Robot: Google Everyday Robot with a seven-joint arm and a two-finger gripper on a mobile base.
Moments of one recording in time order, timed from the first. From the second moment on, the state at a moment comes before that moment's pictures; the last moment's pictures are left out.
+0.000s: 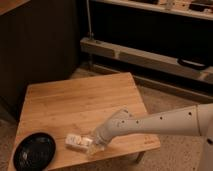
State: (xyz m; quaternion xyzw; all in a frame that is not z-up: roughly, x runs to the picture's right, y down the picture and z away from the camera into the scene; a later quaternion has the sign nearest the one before) arm -0.085 0.279 0.753 -0.36 -0.23 0.17 0.89
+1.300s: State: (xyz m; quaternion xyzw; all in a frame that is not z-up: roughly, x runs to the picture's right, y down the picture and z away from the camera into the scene) arm -0.181 0.208 0.718 -0.36 -0.29 0.11 0.88
